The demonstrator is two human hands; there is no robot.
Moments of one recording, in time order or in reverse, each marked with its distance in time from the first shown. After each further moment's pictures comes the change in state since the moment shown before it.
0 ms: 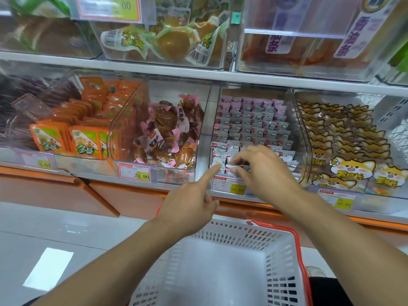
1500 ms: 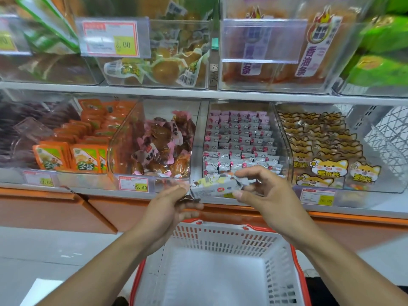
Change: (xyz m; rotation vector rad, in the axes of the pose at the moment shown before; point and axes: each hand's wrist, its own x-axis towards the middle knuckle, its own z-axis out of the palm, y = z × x) left_hand -0.023 -0.006 -0.024 -1.395 0.005 -0.329; right_hand -0.076 -0.016 -0.016 0.975 0.096 0.225
